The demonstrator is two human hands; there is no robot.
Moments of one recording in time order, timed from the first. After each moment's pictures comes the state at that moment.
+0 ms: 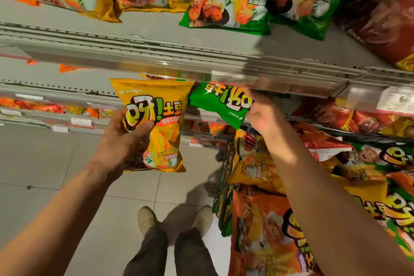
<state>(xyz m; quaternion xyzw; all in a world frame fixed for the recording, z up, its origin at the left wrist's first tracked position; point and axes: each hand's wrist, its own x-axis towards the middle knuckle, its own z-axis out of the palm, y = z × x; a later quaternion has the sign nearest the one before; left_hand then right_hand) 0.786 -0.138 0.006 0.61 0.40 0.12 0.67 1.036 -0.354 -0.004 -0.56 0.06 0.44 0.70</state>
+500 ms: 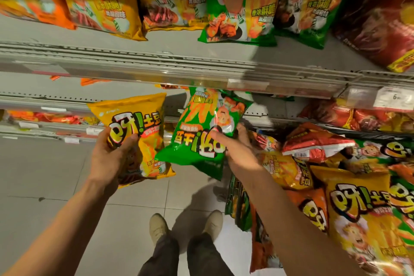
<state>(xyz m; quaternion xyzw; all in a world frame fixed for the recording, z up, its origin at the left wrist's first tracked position) 0.727 -0.099 0.006 0.62 0.46 0.18 0.61 0.906 -0.327 -0.016 -0.59 0.12 0.40 0.69</state>
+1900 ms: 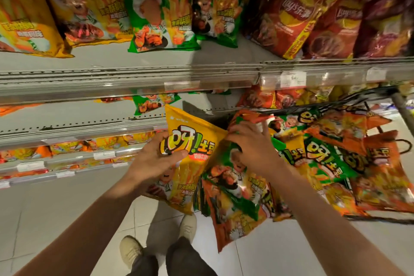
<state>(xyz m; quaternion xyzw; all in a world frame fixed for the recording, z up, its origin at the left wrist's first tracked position) 0.811 -0.229 0.056 0.73 0.23 -0.10 0.64 0.920 -0.474 0.087 -0.95 -0.27 0.16 -0.06</state>
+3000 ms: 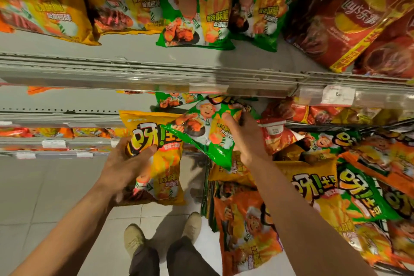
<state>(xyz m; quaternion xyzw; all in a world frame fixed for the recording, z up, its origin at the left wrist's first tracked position) 0.784 -0.172 0.027 0.65 0.40 0.00 0.64 0.962 -0.383 0.038 -0.81 0.05 0.21 0.55</state>
